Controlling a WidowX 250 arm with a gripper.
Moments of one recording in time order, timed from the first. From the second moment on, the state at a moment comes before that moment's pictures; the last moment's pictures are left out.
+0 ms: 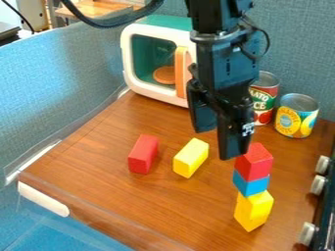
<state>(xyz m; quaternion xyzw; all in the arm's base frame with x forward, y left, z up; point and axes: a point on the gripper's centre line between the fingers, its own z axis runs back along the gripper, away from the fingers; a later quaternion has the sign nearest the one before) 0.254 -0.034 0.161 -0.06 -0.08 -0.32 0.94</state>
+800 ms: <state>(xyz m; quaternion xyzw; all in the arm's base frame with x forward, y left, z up) 0.304 -0.064 0.125 0.00 -0.01 -0.37 0.93</state>
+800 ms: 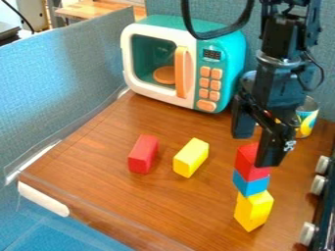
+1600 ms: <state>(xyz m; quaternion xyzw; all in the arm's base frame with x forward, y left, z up) 0.305 -0.069 0.108 -0.01 0.01 -0.32 0.95</state>
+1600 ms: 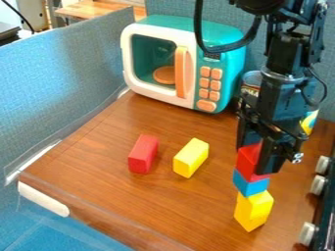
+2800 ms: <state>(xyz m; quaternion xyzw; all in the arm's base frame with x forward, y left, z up) 0.316 0.002 0.127 -0.02 -0.03 -0.13 0.99</state>
